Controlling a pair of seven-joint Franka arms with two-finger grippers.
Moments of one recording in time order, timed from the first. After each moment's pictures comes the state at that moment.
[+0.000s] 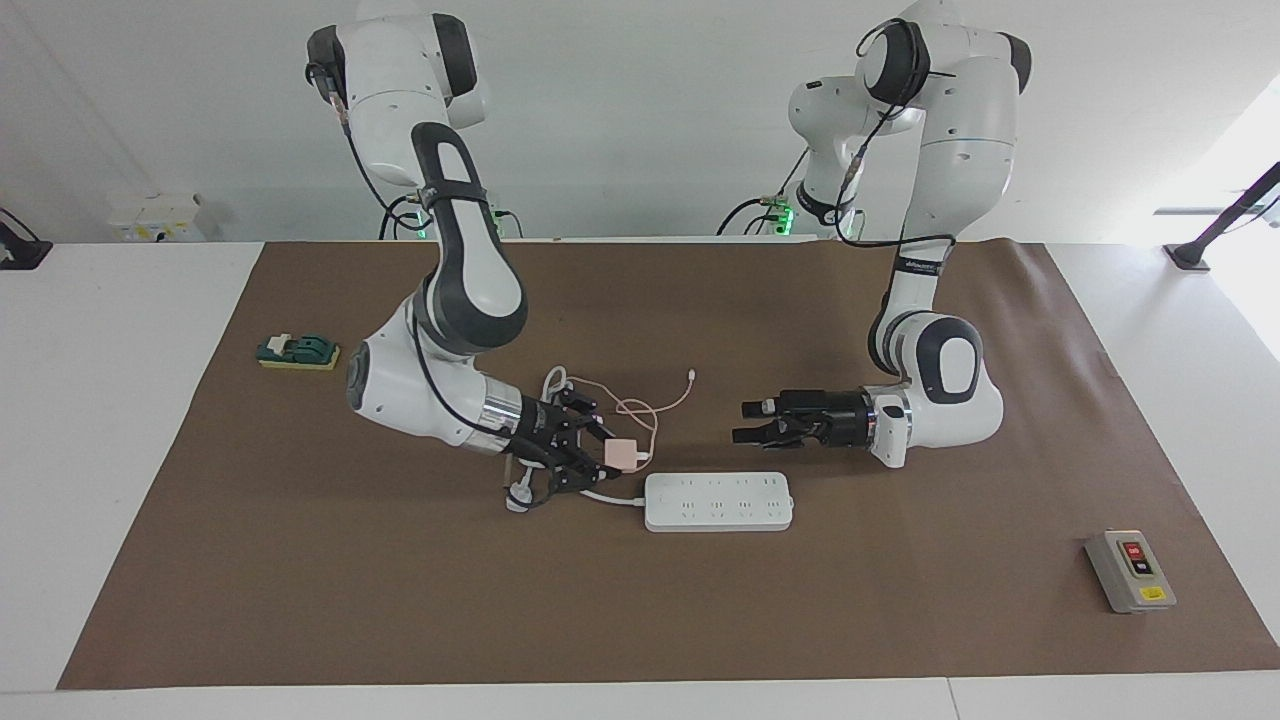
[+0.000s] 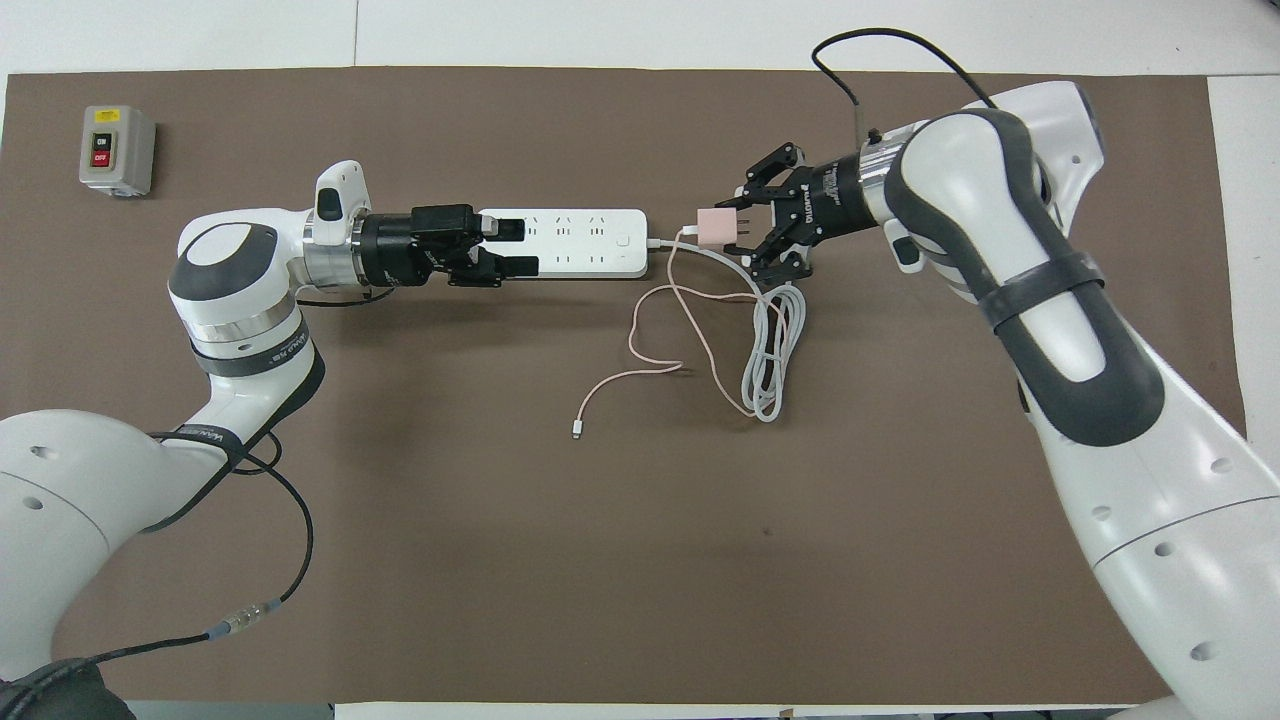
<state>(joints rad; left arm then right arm) -0.01 0.58 -0.17 -1.72 -1.55 1.72 0.62 0.29 0.60 -0.03 -1.46 0.98 2.05 1.36</state>
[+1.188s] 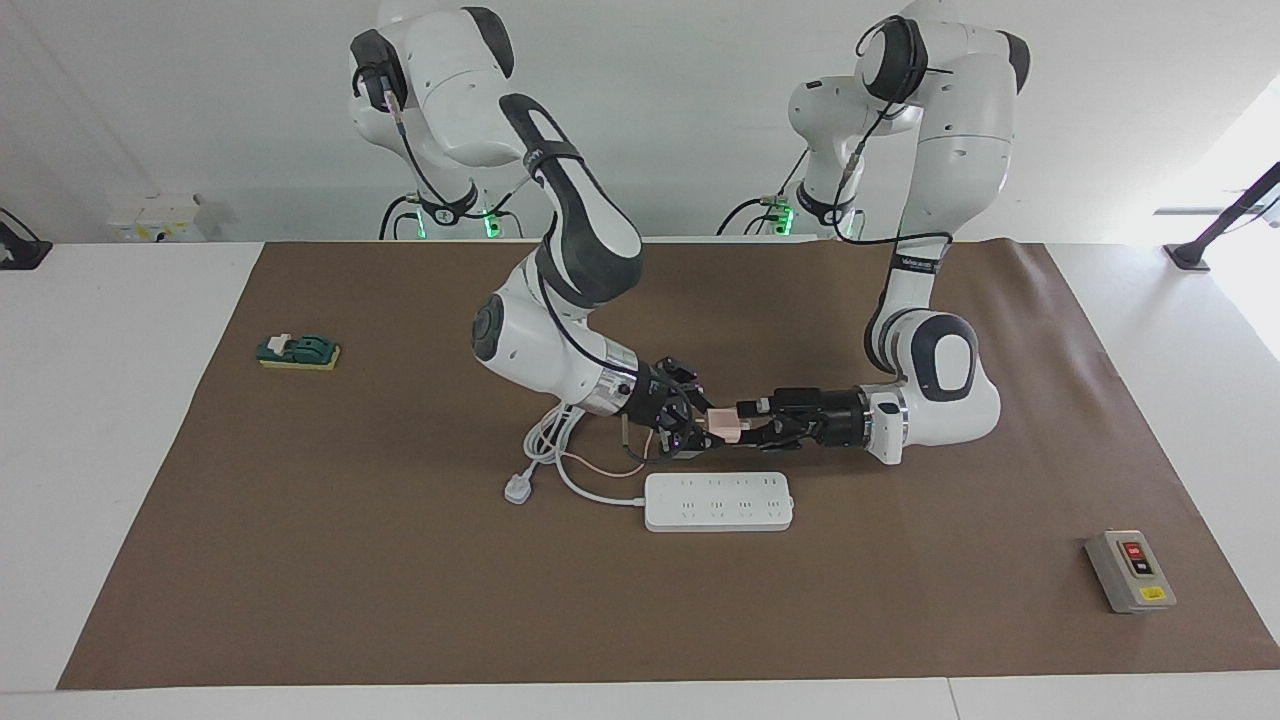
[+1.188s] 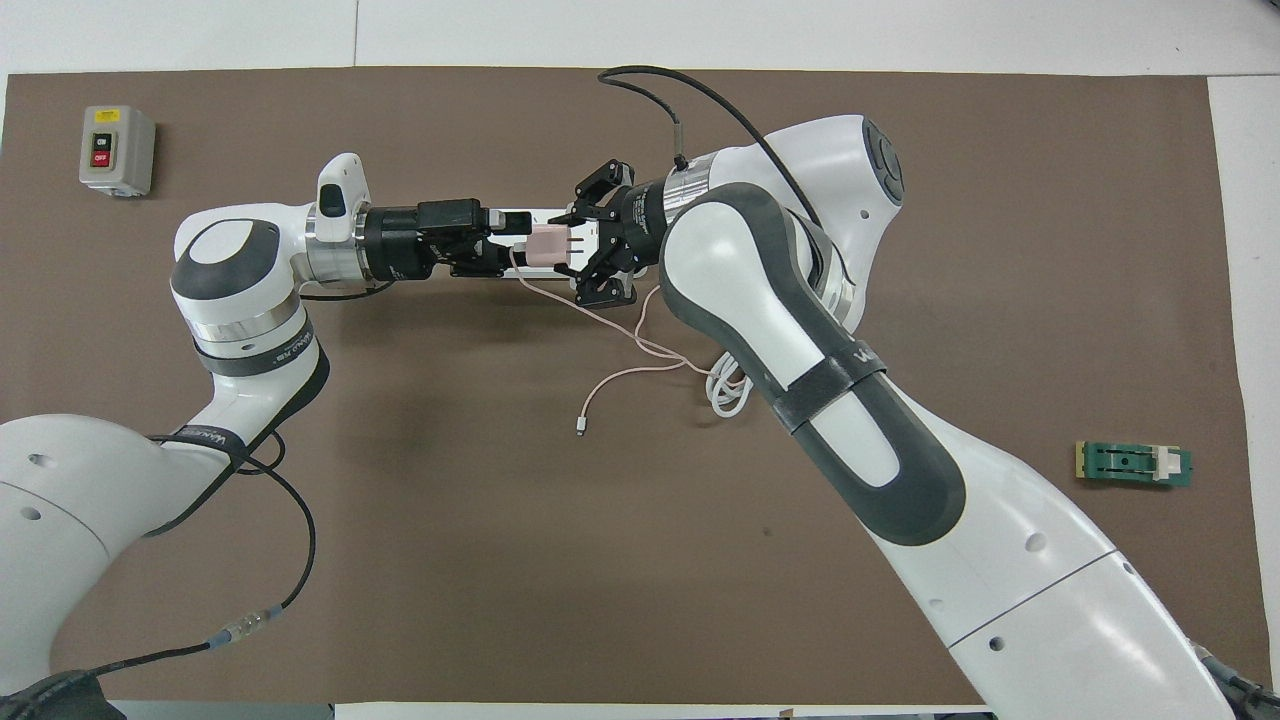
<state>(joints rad) -0.02 0.58 -0.17 -1.72 -1.55 1.73 0.66 0.46 0.61 0.00 -1.40 1.01 2.21 1.46</state>
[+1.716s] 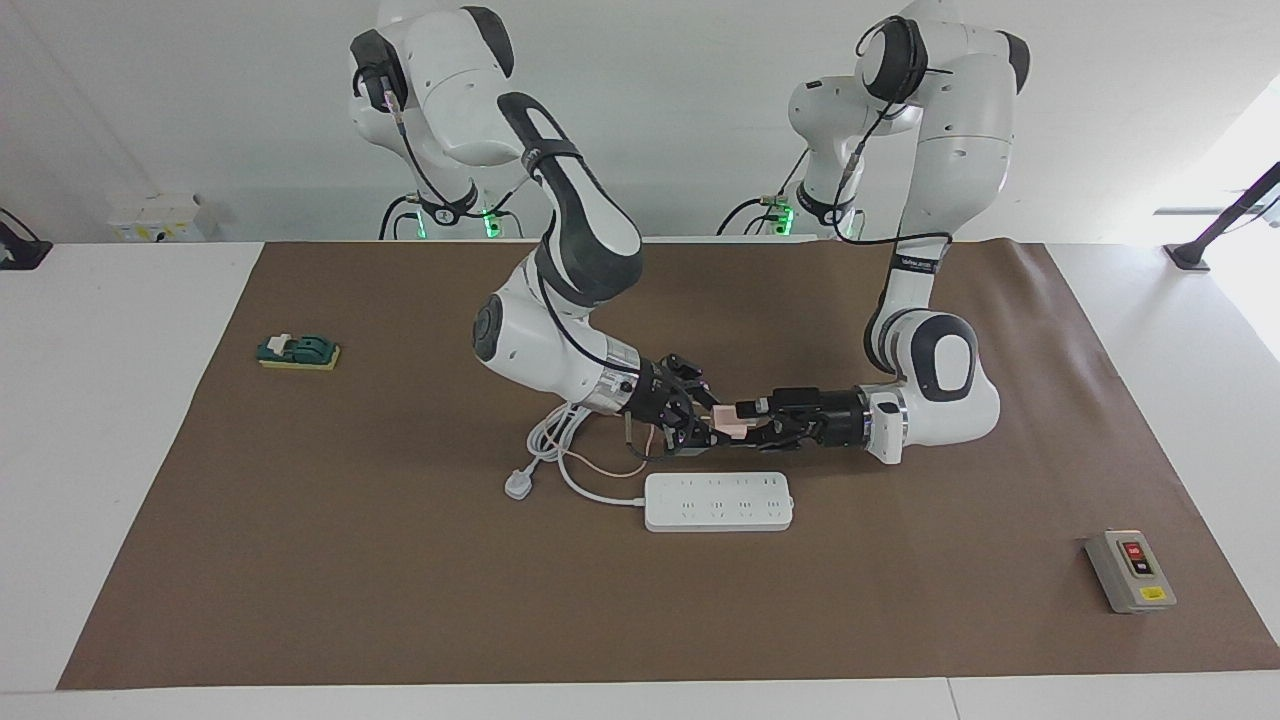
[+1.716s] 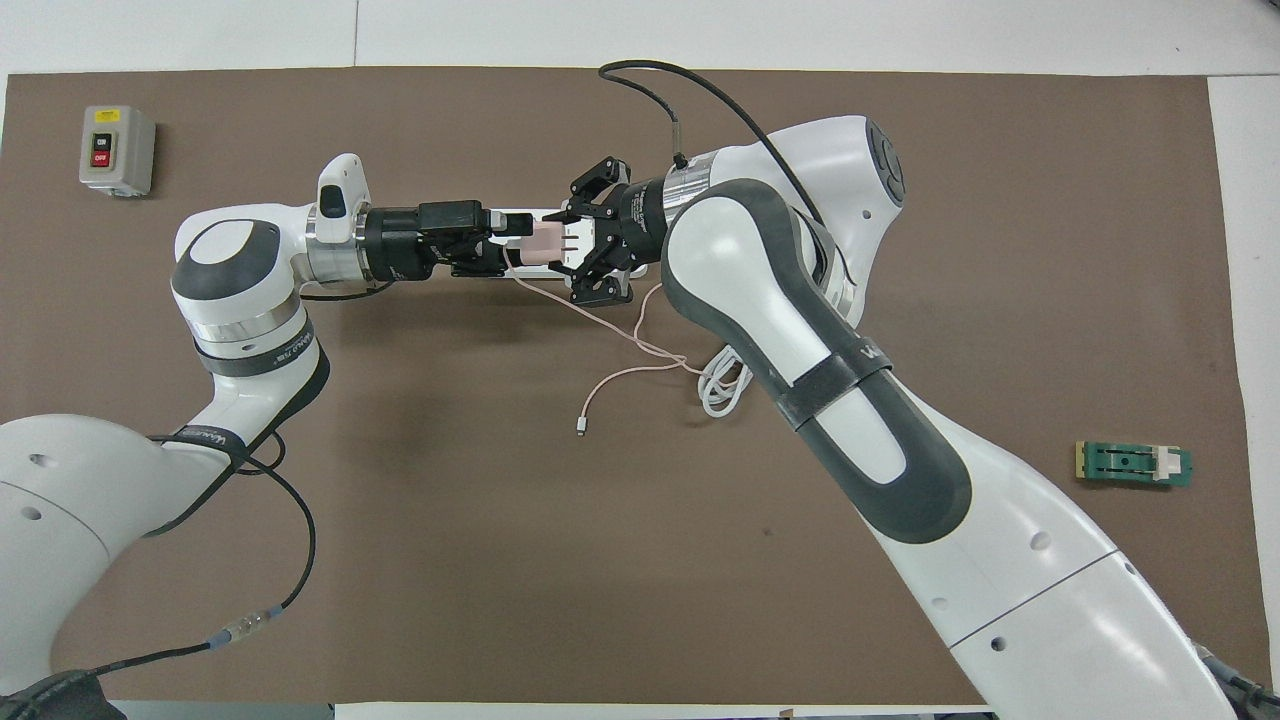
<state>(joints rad) -0.02 0.58 -0.17 -1.72 -1.55 1.73 0.67 0.45 0.61 0.00 -1.40 1.04 2.21 1.45</state>
